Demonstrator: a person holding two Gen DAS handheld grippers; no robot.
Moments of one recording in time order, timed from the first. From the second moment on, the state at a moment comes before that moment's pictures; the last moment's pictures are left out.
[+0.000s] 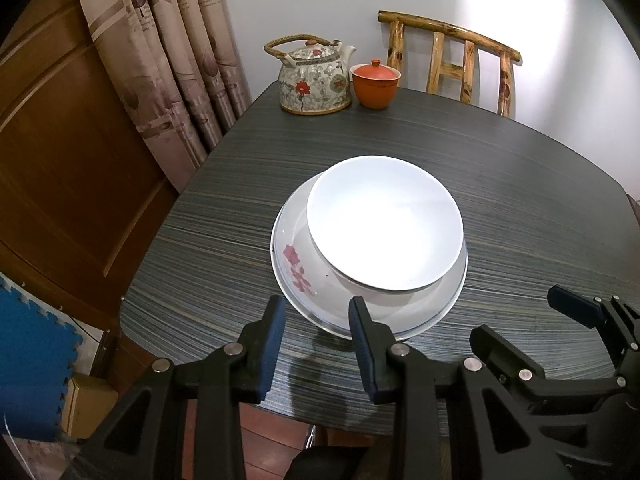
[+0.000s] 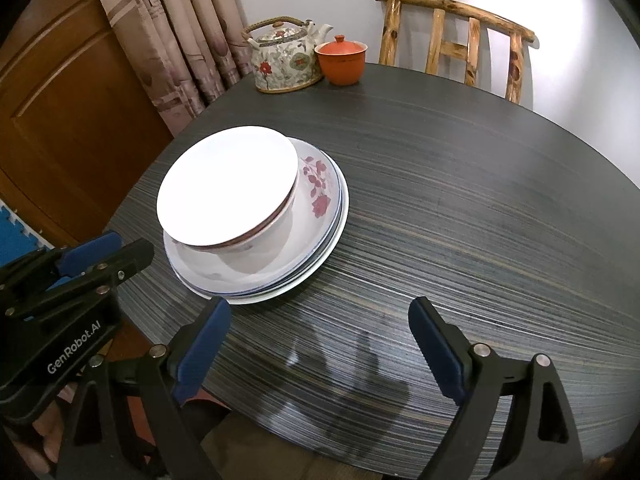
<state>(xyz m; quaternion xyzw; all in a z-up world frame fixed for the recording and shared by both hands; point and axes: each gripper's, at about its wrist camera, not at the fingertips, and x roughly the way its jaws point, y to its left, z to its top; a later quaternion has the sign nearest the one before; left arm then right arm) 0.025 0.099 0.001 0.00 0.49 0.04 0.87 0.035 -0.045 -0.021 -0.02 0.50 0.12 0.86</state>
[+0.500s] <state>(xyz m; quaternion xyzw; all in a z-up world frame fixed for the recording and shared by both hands) 0.024 0.099 -0.001 0.00 0.49 0.05 0.87 0.034 -0.046 -0.023 -0.01 0.50 0.12 0.86</state>
